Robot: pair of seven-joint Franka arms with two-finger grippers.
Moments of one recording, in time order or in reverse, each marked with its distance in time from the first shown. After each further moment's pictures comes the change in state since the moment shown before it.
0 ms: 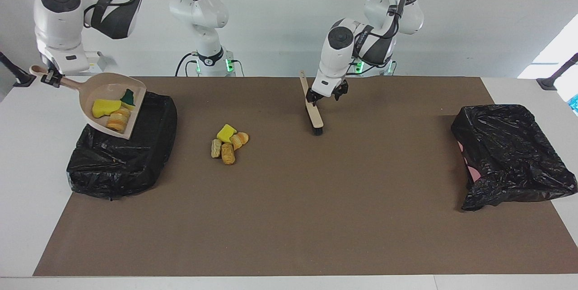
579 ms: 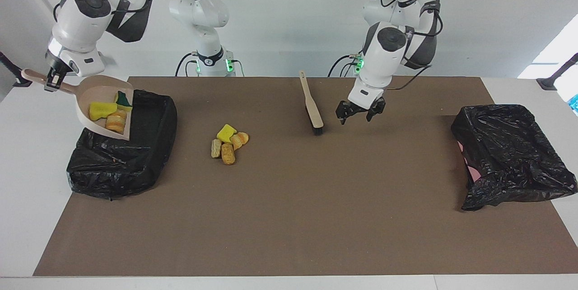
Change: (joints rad) left arm 0.272 0.023 0.003 0.171 0.028 -0.002 0.427; right arm 0.038 -0.029 0.000 -0.045 -0.180 0.098 -0.006
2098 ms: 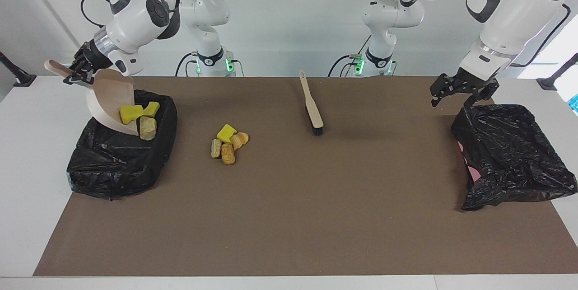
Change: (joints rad) left arm 0.353 -0.004 -0.002 0.402 0.024 -0.436 0.512; right arm 0.214 -0.126 0.014 -0.180 -0.252 -0.132 0.228
